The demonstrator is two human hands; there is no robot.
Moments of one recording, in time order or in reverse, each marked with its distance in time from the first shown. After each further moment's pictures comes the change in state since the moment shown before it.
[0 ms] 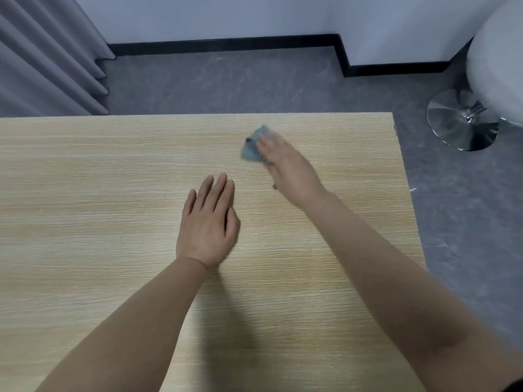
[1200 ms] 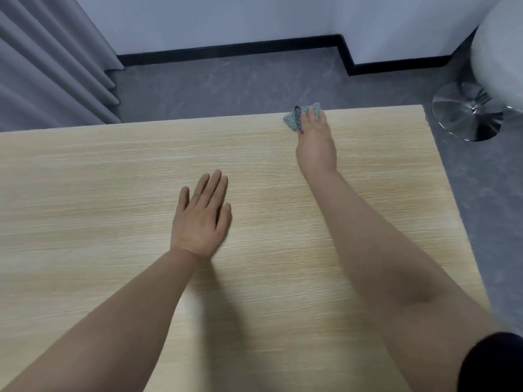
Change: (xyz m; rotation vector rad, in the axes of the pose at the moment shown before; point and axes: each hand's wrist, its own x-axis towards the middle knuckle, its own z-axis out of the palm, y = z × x) left_hand -0.007 -0.104 -0.029 0.002 -0.123 0.039; right_hand 0.053 -0.035 0.022 -0.071 0.229 0.508
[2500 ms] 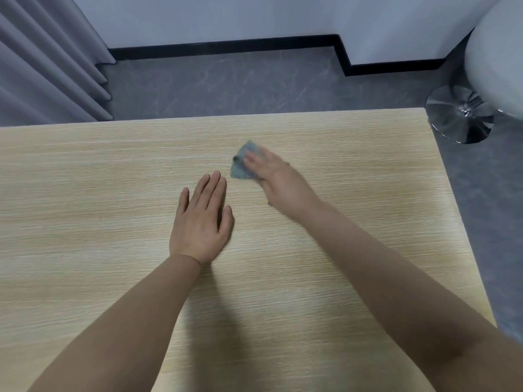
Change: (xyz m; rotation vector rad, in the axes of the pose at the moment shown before) left_hand 0.001 -0.001 0.000 -0.067 0.054 -0.012; right_hand -0.064 -0.031 0.009 0.118 -0.261 -0.552
